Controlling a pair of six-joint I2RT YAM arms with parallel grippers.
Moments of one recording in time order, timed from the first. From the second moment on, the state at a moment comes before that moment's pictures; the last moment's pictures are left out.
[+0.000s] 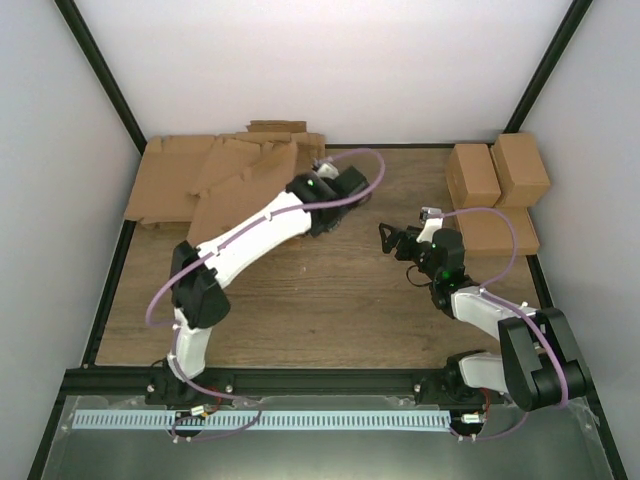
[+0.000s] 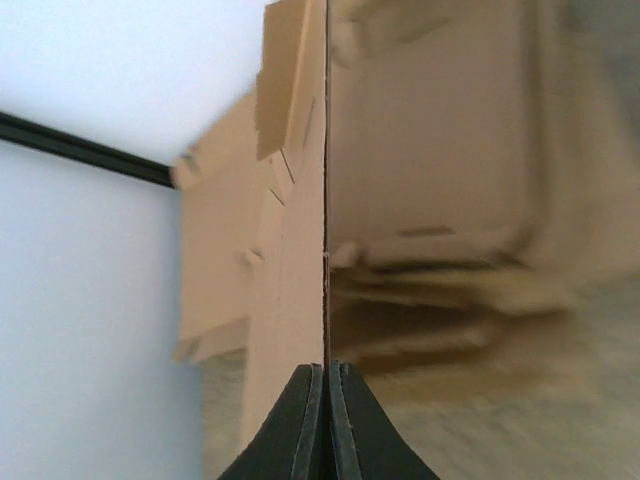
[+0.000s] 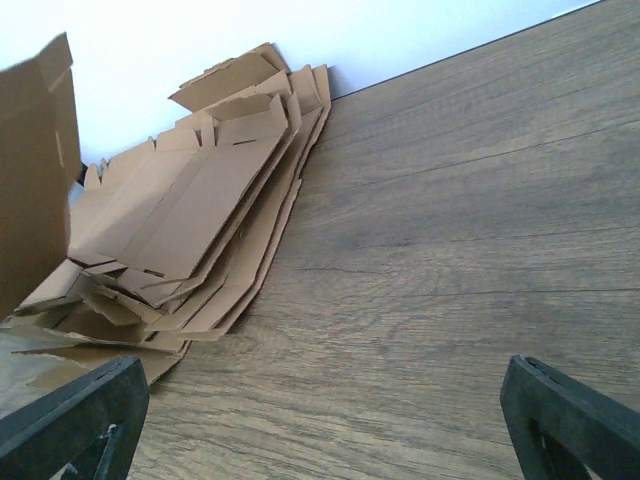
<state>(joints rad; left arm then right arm) -0.82 2.05 2.07 -1.33 -1.01 -0.26 0.25 1.26 0.38 0.59 -0.22 0.46</state>
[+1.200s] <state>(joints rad) -0.45 1.10 0.91 -0.46 0.04 -0.54 0.25 1.38 0.47 0.47 -0.23 0.50</state>
